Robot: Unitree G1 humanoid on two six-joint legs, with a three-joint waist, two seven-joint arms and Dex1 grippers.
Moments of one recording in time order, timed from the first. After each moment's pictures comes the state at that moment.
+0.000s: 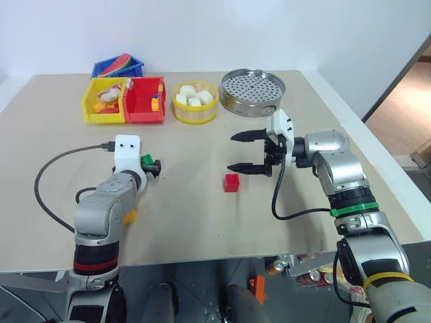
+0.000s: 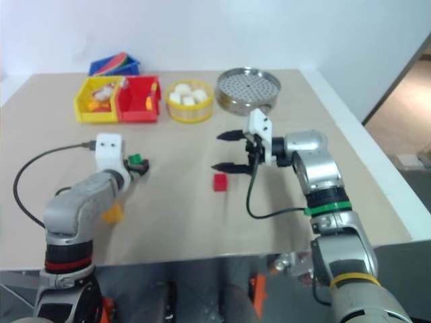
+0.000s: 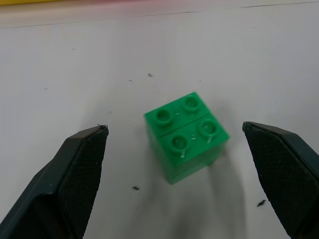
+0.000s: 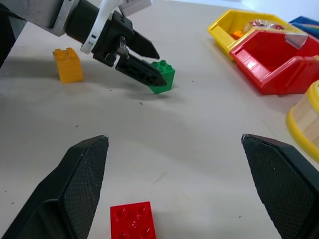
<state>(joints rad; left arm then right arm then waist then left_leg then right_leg) -0.51 0.22 0.12 -0.28 -0.23 1.10 0.07 -0.90 -0.52 0.12 0.45 0.24 0.11 1.33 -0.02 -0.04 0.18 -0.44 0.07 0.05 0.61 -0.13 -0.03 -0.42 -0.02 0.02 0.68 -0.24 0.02</state>
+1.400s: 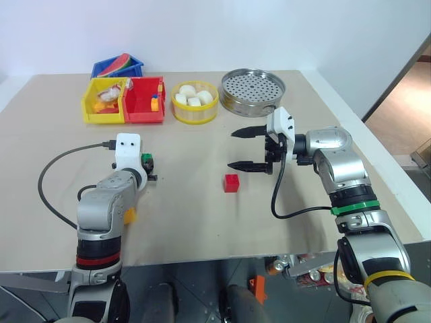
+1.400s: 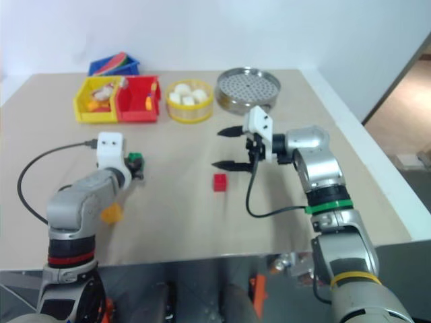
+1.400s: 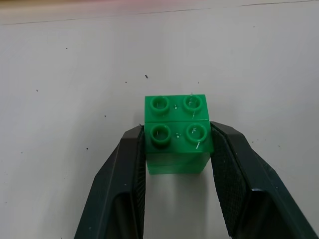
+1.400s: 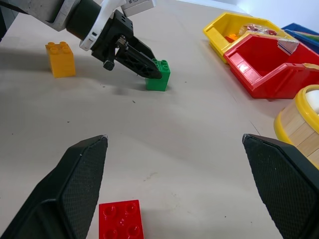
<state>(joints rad) -0.53 0.21 0.15 -0.24 -0.19 1.10 0.03 -0.90 -0.52 0.12 0.45 0.22 0.07 1.32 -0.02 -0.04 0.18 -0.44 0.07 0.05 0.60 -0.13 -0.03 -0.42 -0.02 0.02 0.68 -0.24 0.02</state>
